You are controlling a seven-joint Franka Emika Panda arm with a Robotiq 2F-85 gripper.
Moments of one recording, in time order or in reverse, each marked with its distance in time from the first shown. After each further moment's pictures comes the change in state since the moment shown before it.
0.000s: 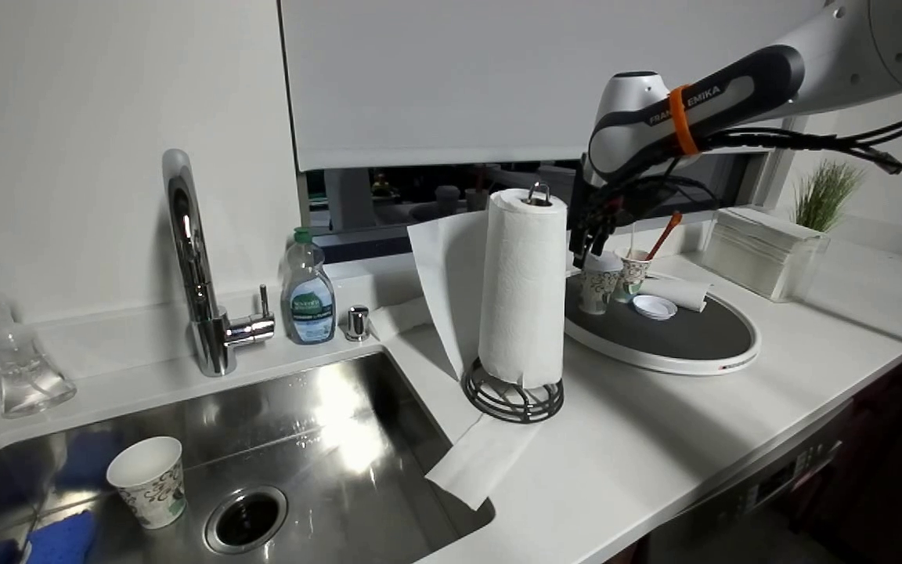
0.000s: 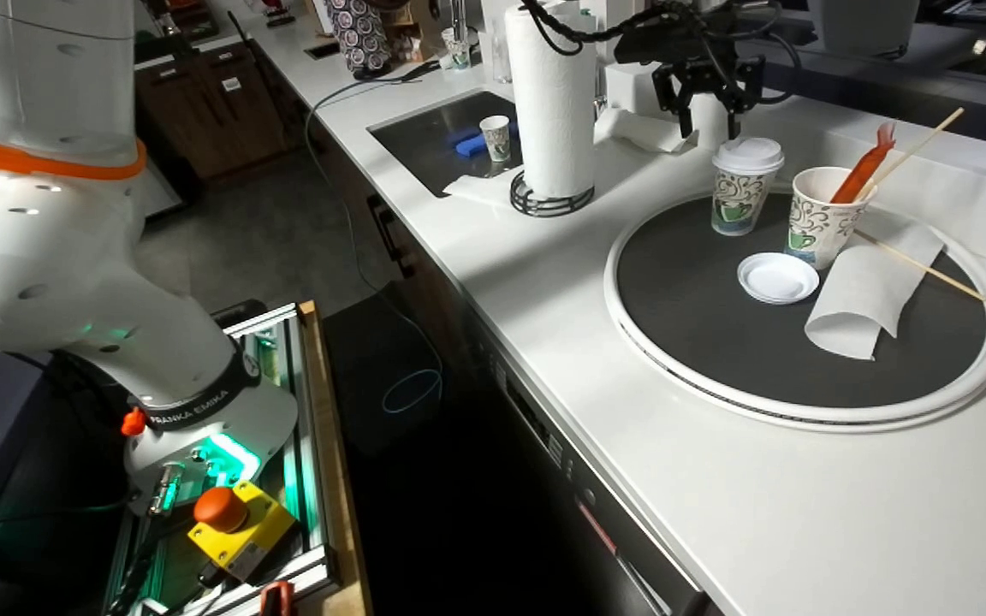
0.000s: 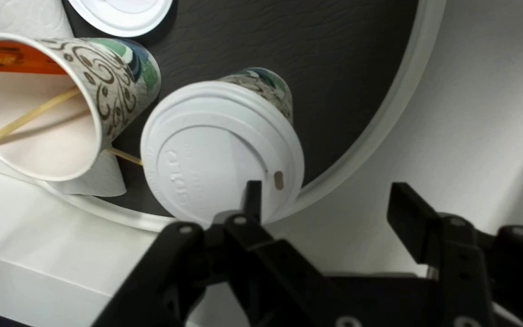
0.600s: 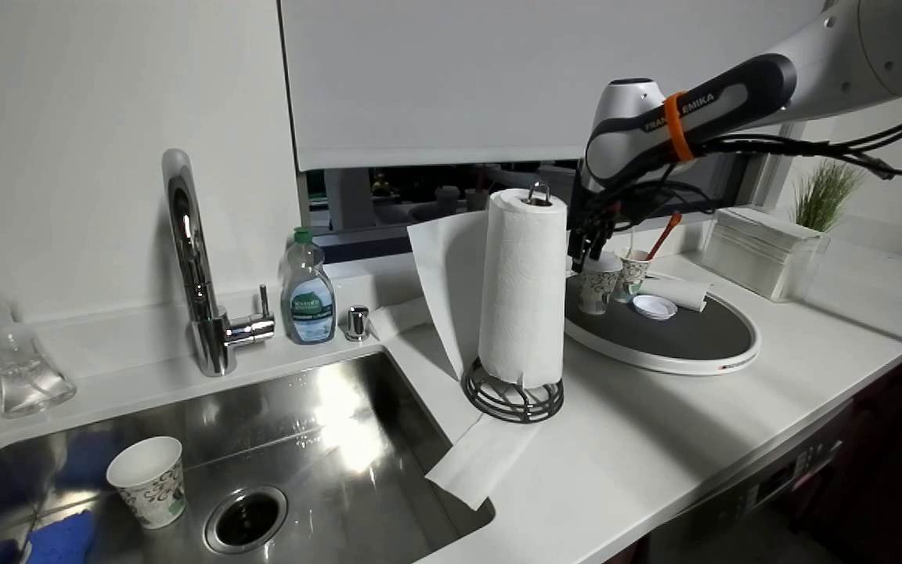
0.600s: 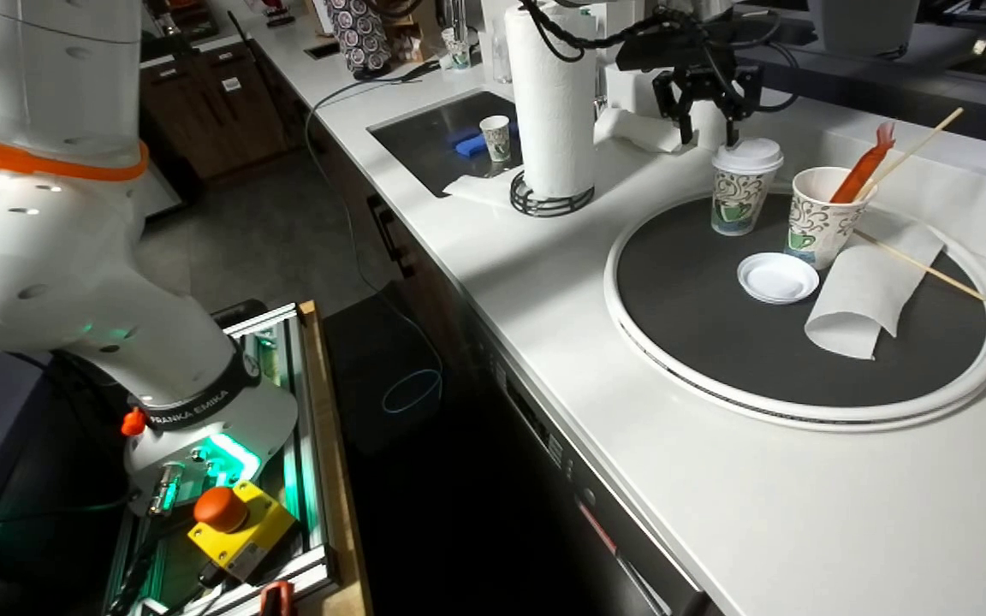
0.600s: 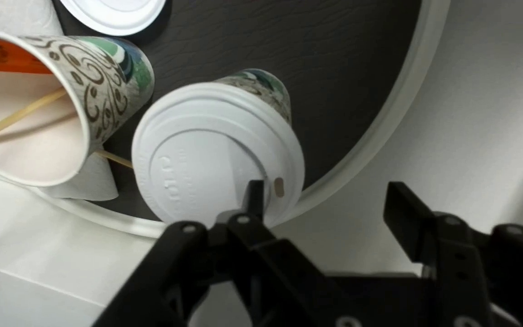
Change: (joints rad) arm 0.000 0.022 0.001 0.012 0.000 0.000 -0.007
